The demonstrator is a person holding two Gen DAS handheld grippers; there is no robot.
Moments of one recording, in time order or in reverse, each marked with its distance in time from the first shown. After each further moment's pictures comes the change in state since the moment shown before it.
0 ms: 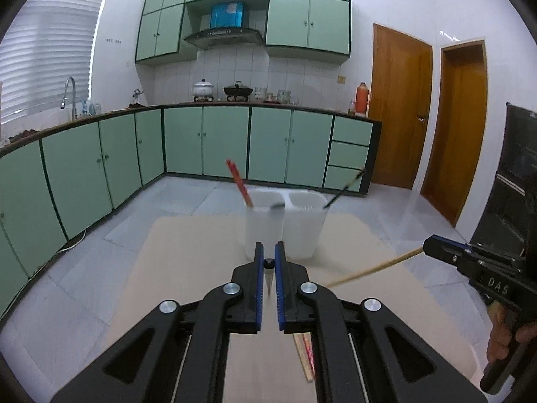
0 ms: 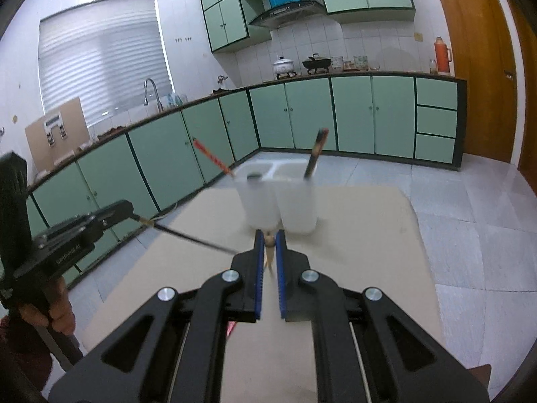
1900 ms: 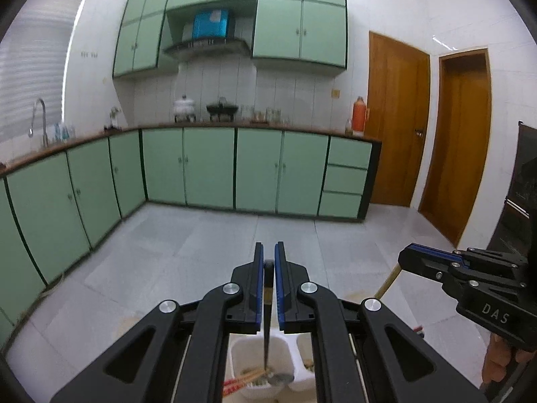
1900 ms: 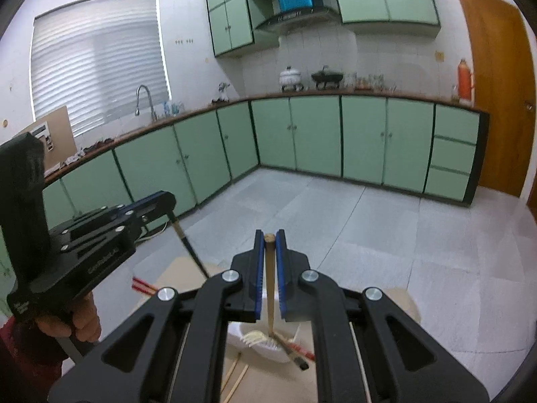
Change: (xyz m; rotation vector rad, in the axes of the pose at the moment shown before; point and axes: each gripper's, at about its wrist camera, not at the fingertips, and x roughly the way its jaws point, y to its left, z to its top) left arm 0.175 0.010 0.156 0.024 -0.039 -0.057; right arm 0.139 -0.036 0.180 -0.069 0.009 0.002
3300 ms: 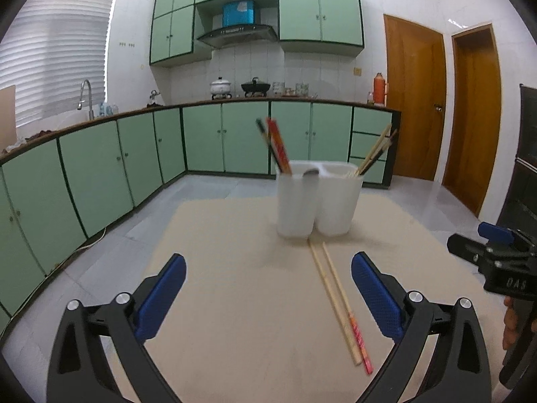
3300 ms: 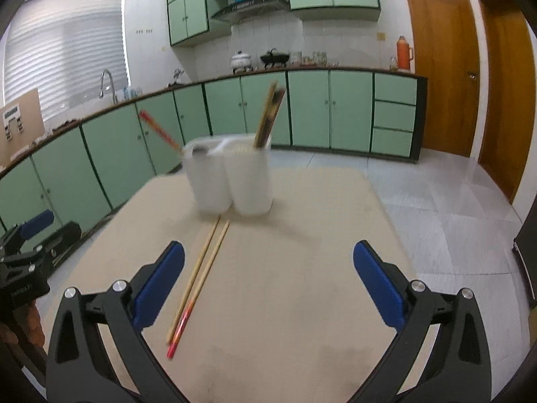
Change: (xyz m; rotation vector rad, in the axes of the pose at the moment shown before) left arm -0.169 0.003 -0.215 0.010 0.051 0.166; right arm -0.092 0.053 -0.239 0.074 0.017 -0.235
